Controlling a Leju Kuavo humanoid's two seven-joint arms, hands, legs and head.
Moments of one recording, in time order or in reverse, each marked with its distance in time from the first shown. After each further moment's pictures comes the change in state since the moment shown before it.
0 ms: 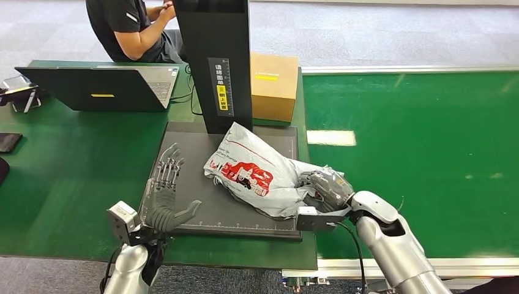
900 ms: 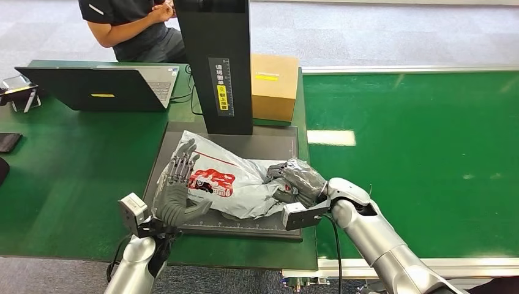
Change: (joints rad) left arm -0.073 0.029 -0.097 0.062 0.052 -0.024 0.000; right arm -0.156 0.096 0.165 0.172 -0.234 -0.049 -0.268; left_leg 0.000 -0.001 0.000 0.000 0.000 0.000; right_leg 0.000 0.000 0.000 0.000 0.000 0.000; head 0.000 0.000
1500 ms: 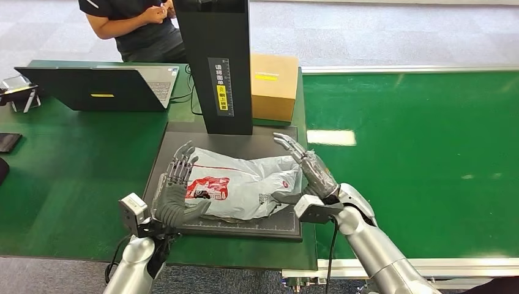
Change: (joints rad) left arm -0.002 0.015 -0.004 0.025 0.017 0.016 0.000; right arm 0.105 0.024 -0.097 -0.103 -0.263 -0.127 -0.009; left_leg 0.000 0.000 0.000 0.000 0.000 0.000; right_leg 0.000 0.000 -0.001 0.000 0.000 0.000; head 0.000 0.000
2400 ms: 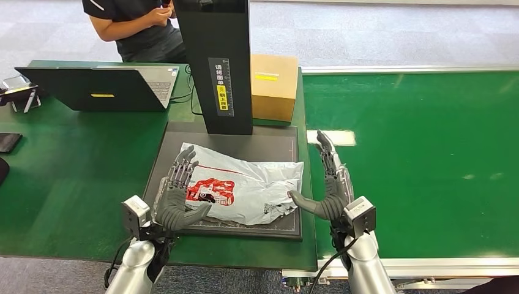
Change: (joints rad) left arm 0.022 -0.002 0.006 -0.004 -0.012 0.003 0.020; right arm 0.267 0.200 -0.336 -0.247 -0.240 0.186 0.043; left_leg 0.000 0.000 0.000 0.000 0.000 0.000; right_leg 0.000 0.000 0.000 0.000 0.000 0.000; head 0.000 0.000
